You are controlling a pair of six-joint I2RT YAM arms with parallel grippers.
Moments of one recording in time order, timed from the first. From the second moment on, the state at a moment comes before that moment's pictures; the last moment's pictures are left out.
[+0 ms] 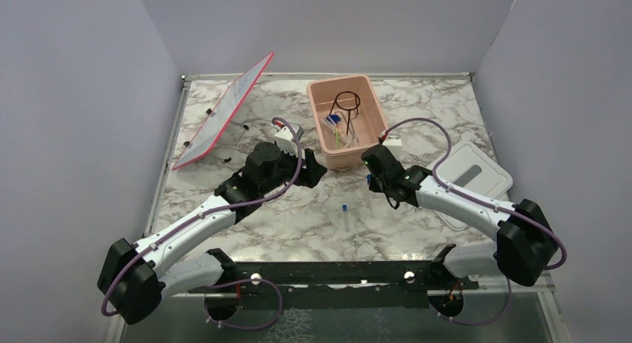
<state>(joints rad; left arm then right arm) -0.71 1.05 0.72 0.02 0.08 -0.40 0.75 1.32 0.83 -0.45 0.48 0.65</state>
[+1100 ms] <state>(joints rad) -0.71 1.02 0.69 0.01 -0.01 -0.44 0.89 1.25 0.81 -0.55 0.18 0.63</state>
